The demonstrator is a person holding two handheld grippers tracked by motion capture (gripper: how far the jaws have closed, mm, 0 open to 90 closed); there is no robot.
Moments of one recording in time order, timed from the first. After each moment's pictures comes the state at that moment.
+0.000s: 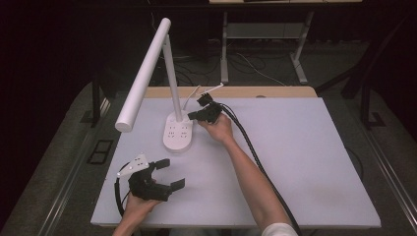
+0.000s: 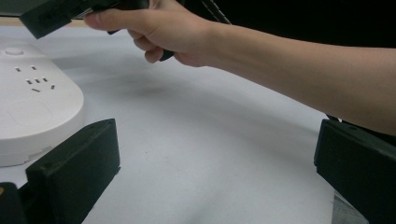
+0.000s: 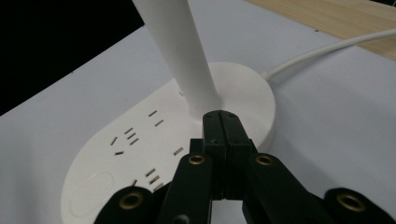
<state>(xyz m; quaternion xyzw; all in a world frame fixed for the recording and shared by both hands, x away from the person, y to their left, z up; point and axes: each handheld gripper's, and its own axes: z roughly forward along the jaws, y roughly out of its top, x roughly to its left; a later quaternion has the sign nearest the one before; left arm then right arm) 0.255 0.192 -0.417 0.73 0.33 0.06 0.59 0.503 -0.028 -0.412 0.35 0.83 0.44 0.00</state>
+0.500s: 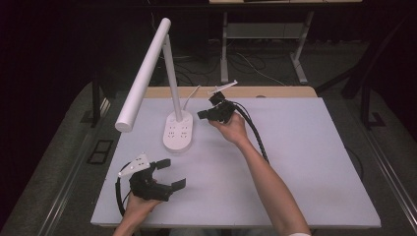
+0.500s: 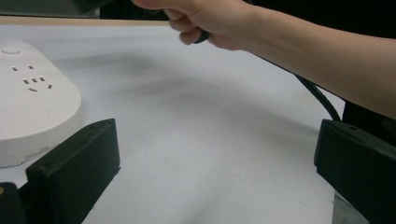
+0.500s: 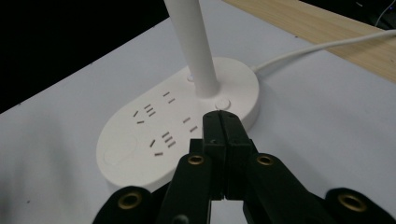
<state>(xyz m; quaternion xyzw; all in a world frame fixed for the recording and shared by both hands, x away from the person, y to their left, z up) 0.256 0.190 -0.418 0.73 0.33 0.06 0.59 0.478 -0.068 -0.382 0.33 0.83 0.45 0.02</state>
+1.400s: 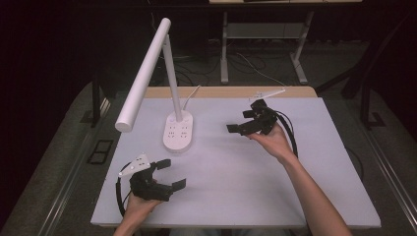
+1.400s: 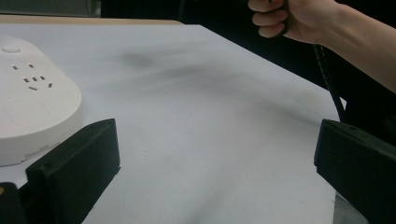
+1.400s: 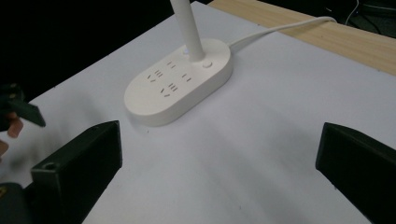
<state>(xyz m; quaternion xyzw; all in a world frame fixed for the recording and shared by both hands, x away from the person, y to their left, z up) 0.256 0.189 -0.418 0.73 0.33 0.06 0.59 0.410 -0.172 -0.352 0.36 0.81 0.46 0.04</state>
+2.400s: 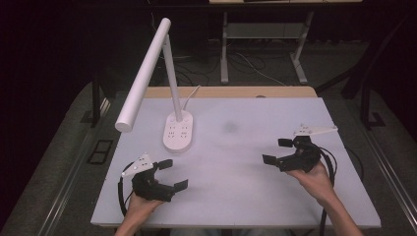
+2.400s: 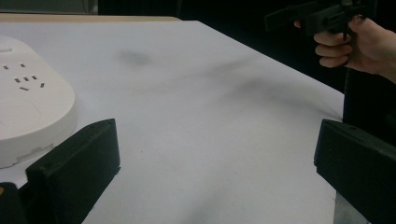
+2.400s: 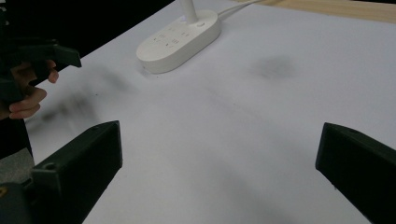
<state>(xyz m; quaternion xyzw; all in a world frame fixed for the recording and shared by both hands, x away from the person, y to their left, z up) 0.256 0.184 -0.418 0.74 0.33 0.06 0.58 0.306 -0.262 -0.372 0.39 0.78 0.49 0.06</state>
